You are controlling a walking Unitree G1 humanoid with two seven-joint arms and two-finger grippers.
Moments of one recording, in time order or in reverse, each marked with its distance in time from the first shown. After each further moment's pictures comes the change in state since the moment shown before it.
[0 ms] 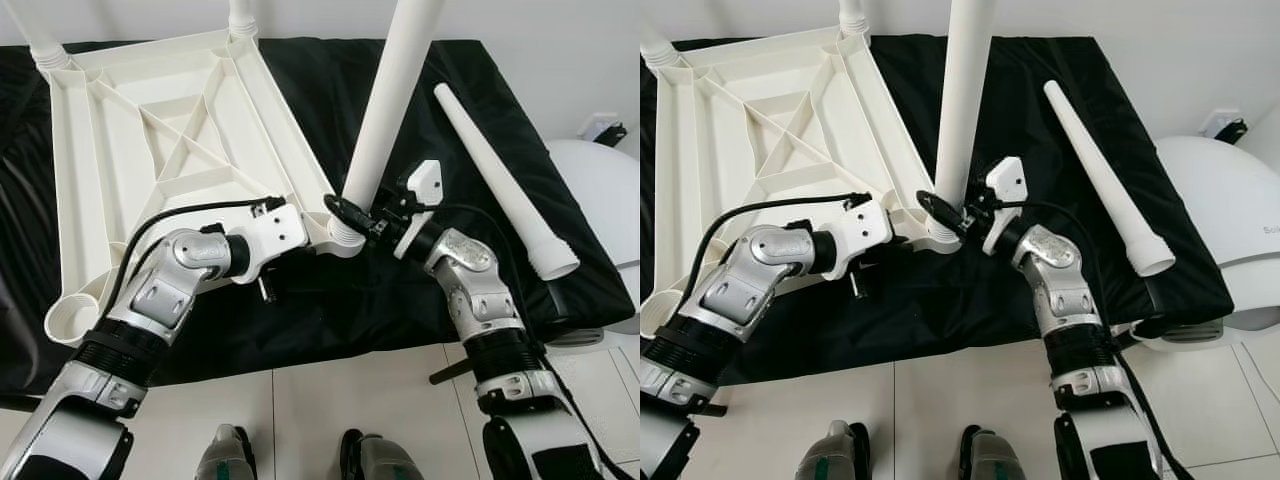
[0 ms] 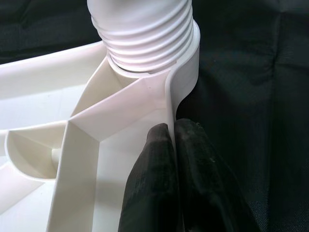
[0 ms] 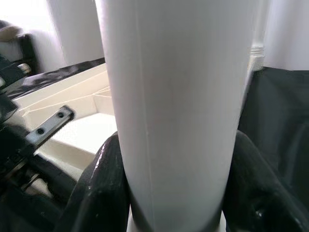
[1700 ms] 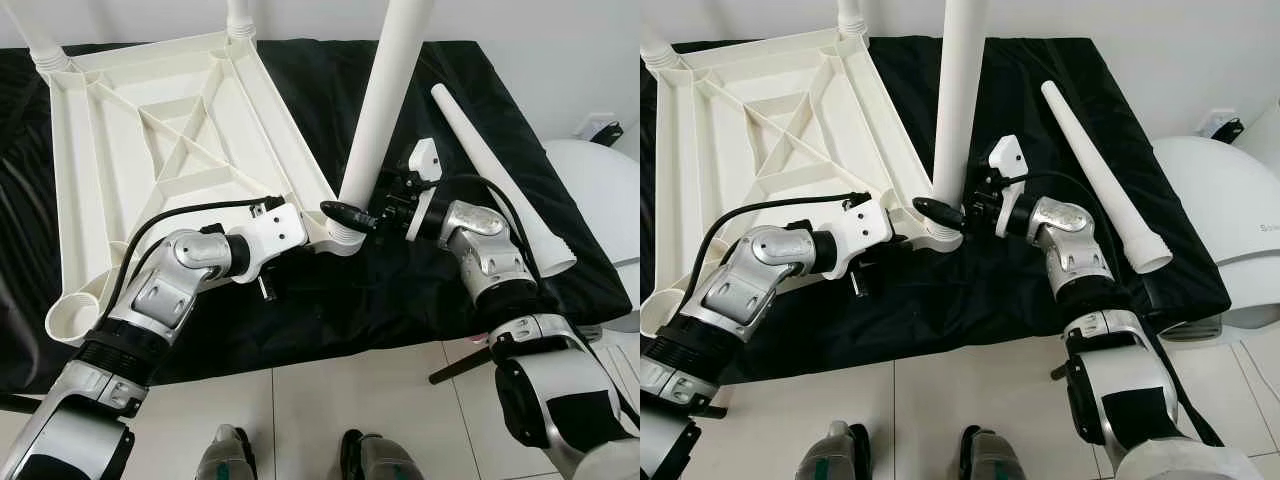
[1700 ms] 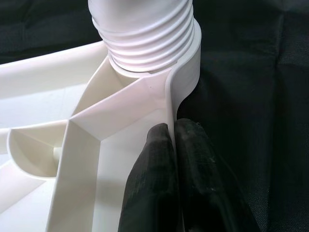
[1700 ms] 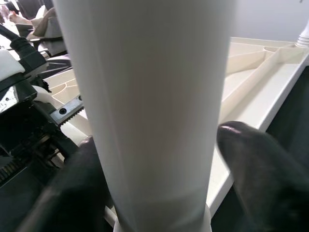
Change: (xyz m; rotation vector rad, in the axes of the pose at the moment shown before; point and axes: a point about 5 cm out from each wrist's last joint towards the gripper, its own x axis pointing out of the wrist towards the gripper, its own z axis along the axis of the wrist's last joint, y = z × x) left arm 0.001 0.000 -0.002 -0.006 0.006 -0.003; right arm 0.013 -0.035 0.002 -0.023 0.110 0.285
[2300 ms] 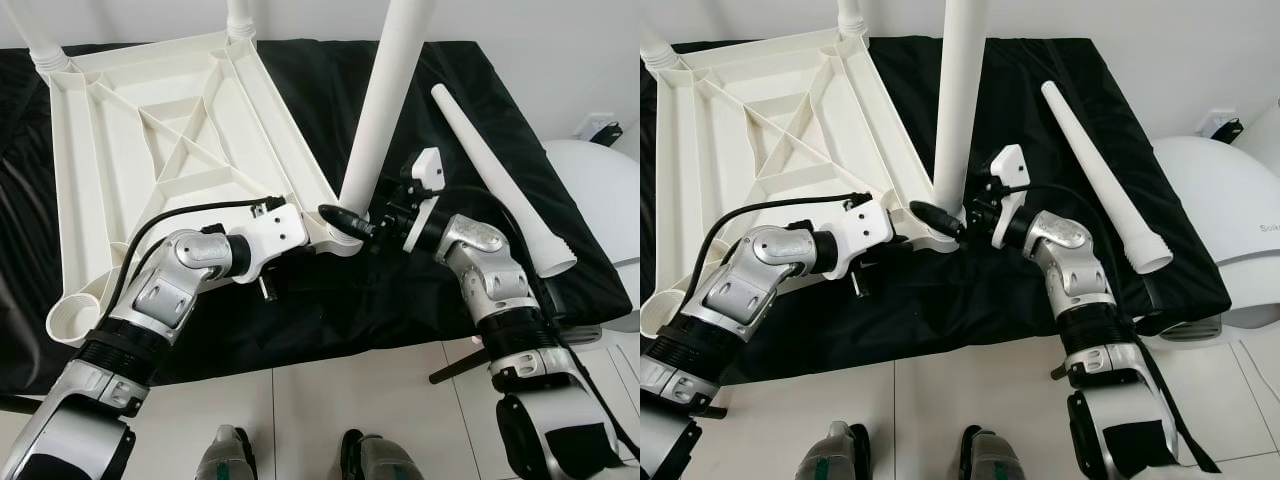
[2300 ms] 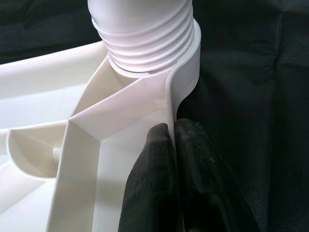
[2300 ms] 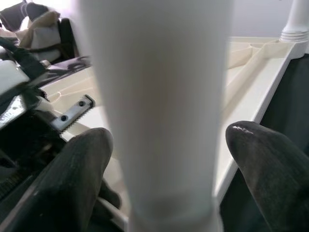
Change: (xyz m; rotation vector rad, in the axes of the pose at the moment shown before) left arm 0.000 0.001 0.001 0.001 0.000 0.000; right arm -0.006 0.010 0.003 0.045 -0.016 -0.083
